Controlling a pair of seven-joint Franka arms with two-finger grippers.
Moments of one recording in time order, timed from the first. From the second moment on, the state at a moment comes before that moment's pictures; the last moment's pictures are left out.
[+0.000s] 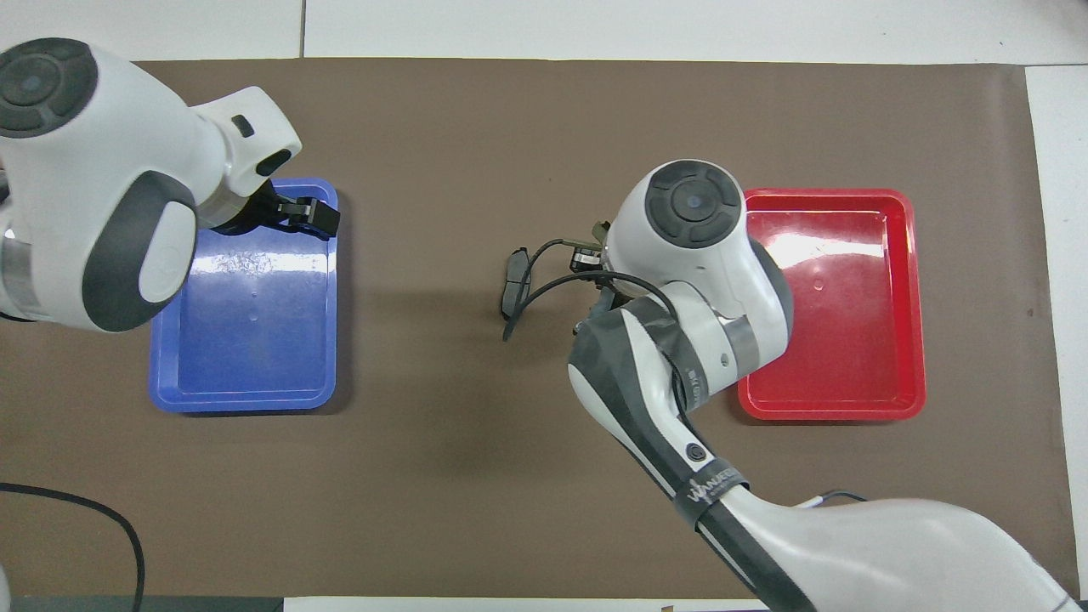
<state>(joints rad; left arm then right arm) -0.34 0.17 0.10 -1.69 -0.02 1.86 -0.01 0.53 0.34 -0.03 -1.73 0.04 2.09 0.77</state>
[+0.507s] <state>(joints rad) -0.14 0.05 0.10 -1.69 -0.02 1.69 0.21 0.62 0.49 -0.03 -1.67 0.05 2.26 0.84</state>
